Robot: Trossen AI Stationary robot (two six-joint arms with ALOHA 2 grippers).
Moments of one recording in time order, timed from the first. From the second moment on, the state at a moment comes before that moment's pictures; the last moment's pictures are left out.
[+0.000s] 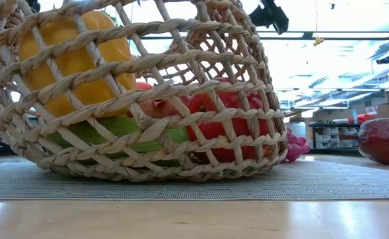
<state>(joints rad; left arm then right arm) -0.33 0.27 0.01 0.39 -0.27 0.12 0.12 1.32 1.16 -0.31 0.54 -1.49</state>
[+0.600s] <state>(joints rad) -0.33 0.27 0.01 0.39 -0.27 0.12 0.02 1.32 1.16 -0.12 0.26 -0.22</state>
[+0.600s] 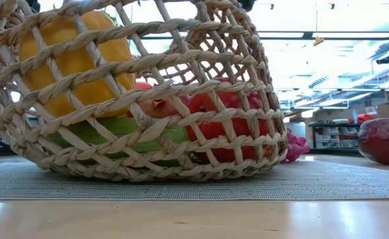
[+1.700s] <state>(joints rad) -0.33 0.27 0.01 0.39 -0.27 0.12 0.08 1.39 1.15 0.07 0.22 0.65</state>
